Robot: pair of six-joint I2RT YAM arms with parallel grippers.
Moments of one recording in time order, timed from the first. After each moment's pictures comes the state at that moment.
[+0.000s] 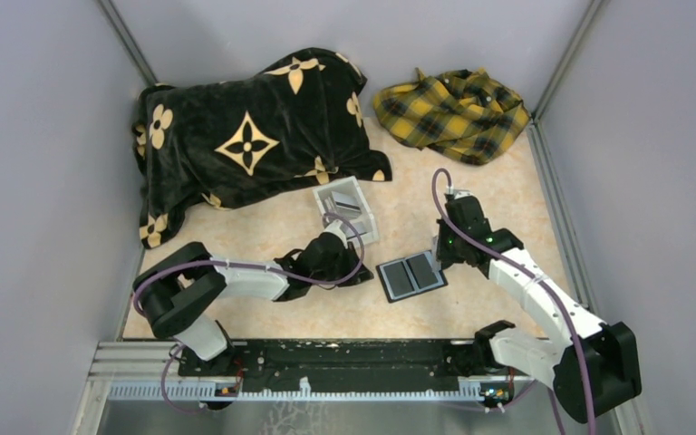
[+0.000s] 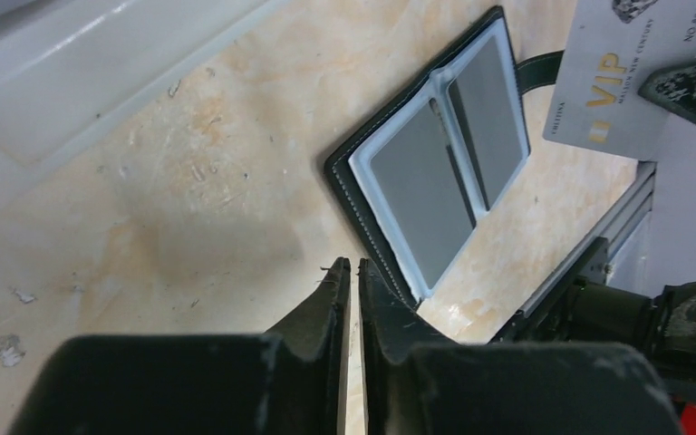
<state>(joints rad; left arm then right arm) -0.97 1.60 0.59 0.43 0.01 -0.96 0.39 1.03 0.70 -0.60 0.06 0.39</state>
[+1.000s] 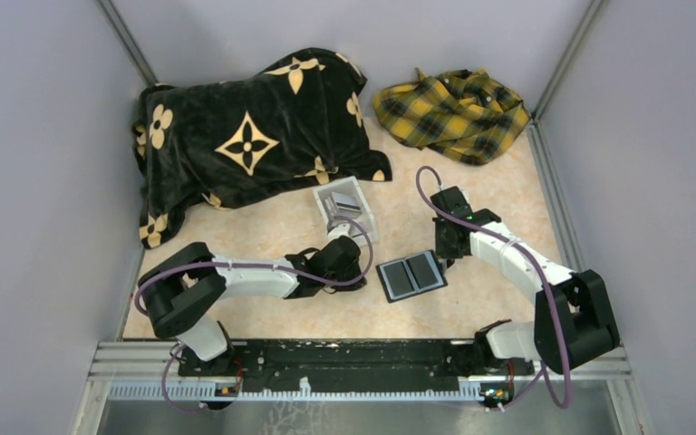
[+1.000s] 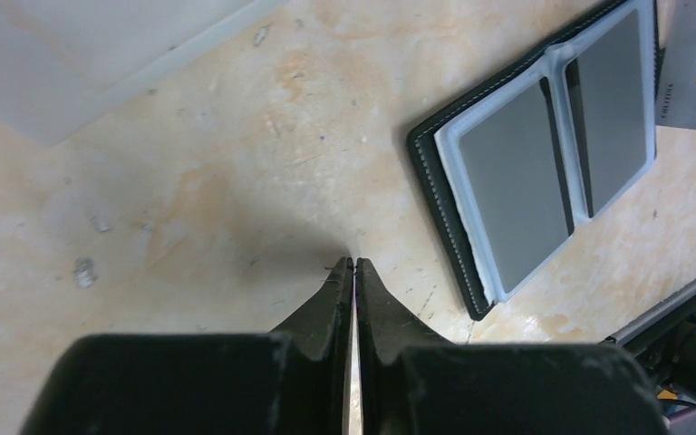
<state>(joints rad) -1.05 1.63 0.72 0.10 -0.16 -0.95 0.39 1.29 0.79 -0.66 0.21 0.37</state>
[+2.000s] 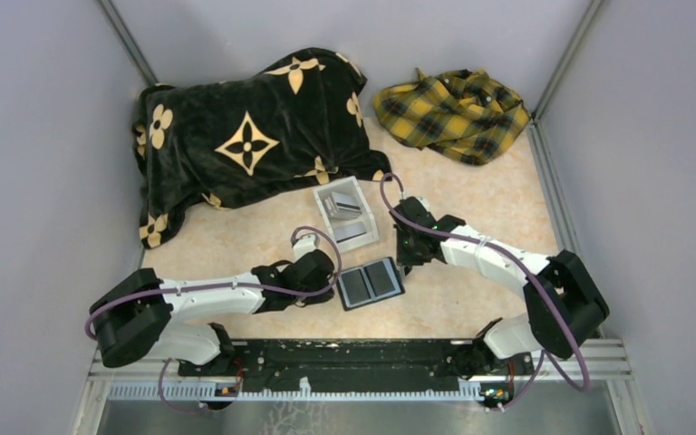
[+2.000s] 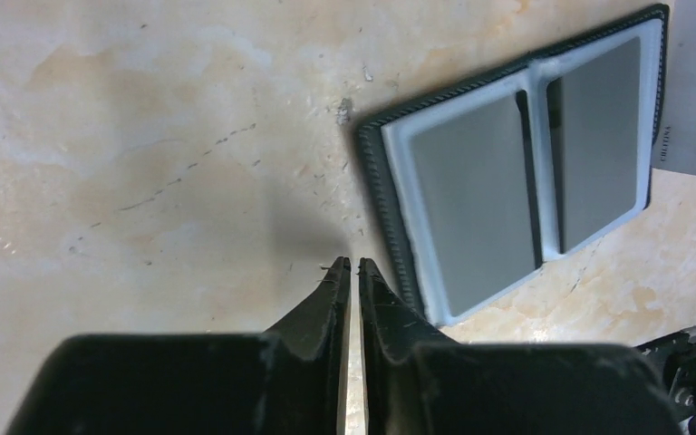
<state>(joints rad) -1.05 1.33 0.55 -0.16 -0.29 -1.06 0.67 1.37 0.82 -0.57 0.13 0.61</state>
